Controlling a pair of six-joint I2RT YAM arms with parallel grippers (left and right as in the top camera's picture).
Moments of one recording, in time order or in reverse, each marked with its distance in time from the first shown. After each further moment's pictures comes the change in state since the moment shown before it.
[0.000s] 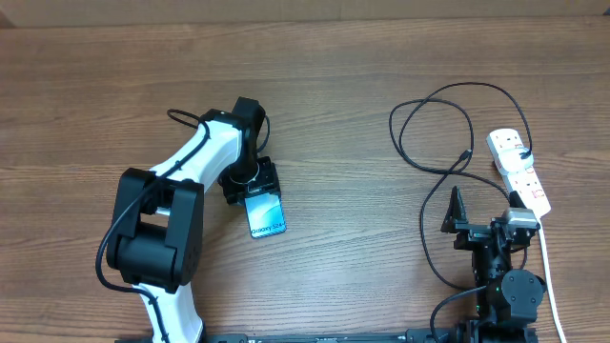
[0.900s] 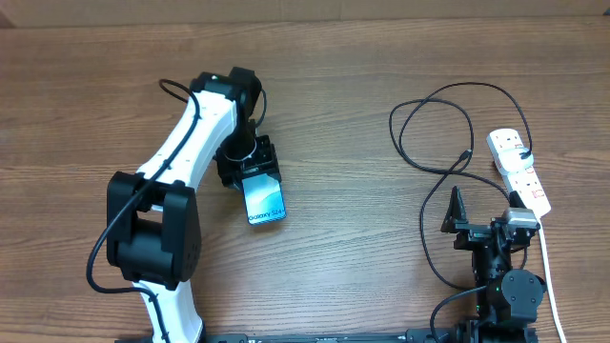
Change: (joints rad) left arm 0.021 0.011 0.304 -0.359 0.058 0.058; right arm 0.000 0.000 0.000 0.000 0.000 0.000
